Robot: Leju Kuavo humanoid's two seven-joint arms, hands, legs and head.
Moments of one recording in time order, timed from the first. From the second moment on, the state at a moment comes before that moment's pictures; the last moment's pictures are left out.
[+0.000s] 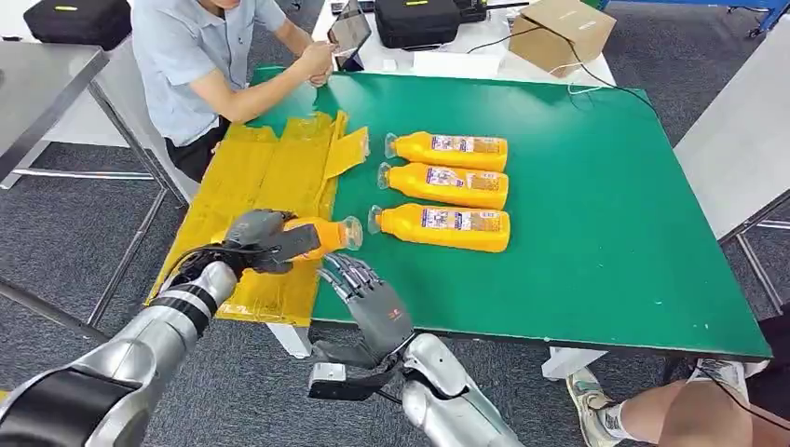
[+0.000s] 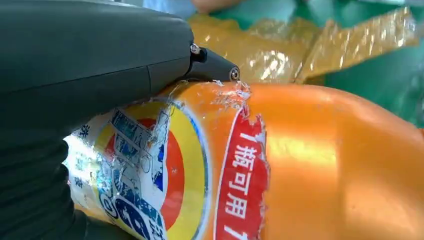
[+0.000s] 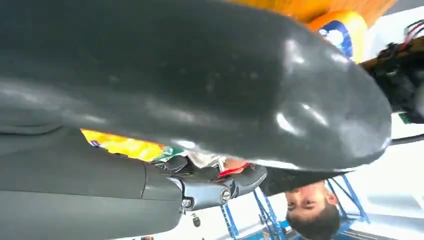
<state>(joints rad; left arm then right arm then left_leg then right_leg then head) -0.79 -0.01 -0.32 -0.45 -0.87 0.02 -0.18 -0.36 0.28 0.69 -0.80 0.83 -0.56 -0.41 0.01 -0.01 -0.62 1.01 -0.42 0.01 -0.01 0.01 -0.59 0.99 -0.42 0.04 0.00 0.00</state>
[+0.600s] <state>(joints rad) -0.84 0.01 -0.38 -0.36 -0.89 -0.08 -0.20 -0.40 0.30 0.72 -0.74 0.77 -0.54 -0.46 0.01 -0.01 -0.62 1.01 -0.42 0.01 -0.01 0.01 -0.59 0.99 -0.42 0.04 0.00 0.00</state>
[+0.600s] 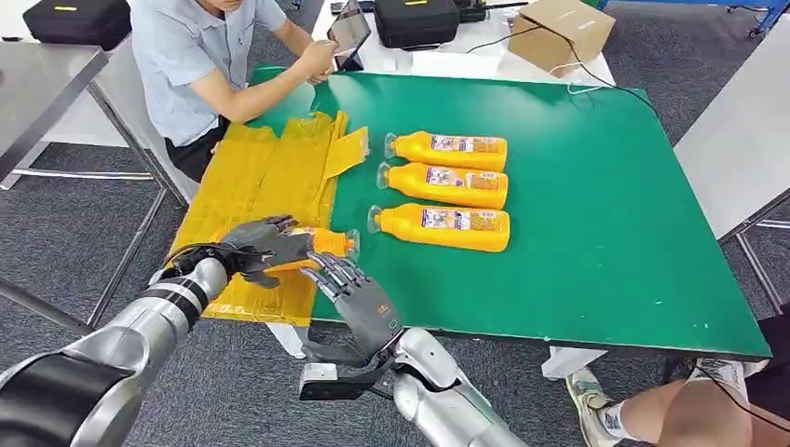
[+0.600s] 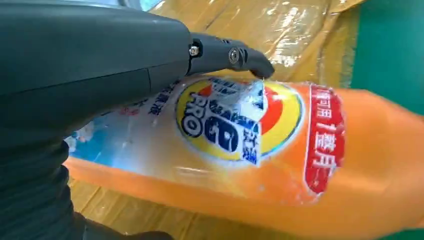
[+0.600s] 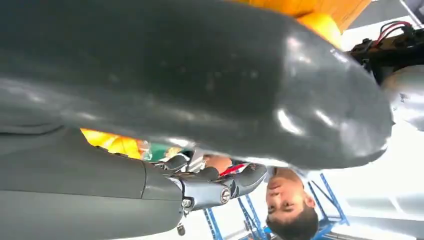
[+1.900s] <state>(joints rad) -0.33 -0.05 0.06 -1.14 0.12 -0.08 -0.51 -0.28 0.25 0.59 -0.87 1.01 -0.69 -0.42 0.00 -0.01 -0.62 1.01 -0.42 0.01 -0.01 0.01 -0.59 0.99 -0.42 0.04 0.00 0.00</state>
